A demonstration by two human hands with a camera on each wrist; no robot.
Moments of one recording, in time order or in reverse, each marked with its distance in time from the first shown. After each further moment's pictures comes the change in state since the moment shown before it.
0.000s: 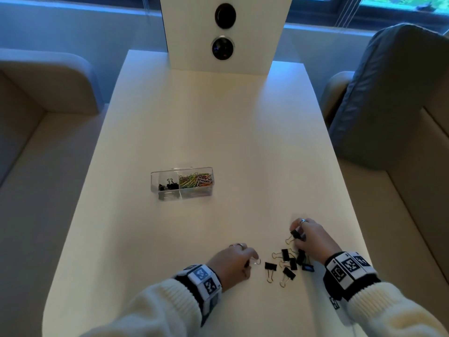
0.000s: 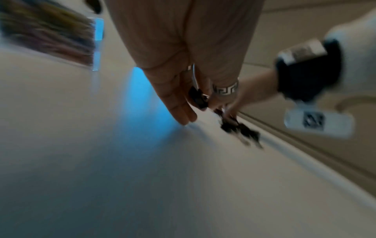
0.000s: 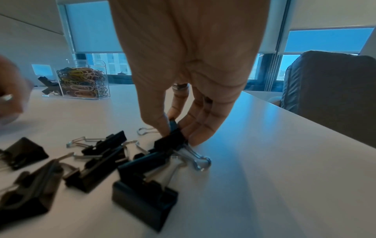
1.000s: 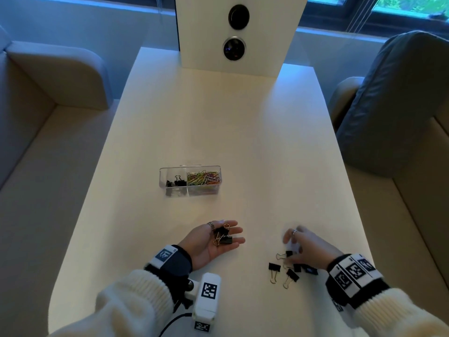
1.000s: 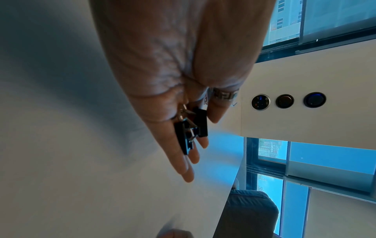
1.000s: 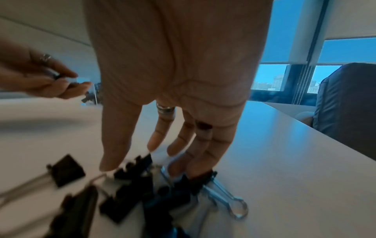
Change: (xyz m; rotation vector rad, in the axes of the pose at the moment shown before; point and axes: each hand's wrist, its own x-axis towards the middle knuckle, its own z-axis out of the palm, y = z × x) left_hand -0.023 -0.021 -0.060 -1.903 0.162 -0.539; right_hand -0.011 -0.029 -0.007 -0.174 -0.317 -0.053
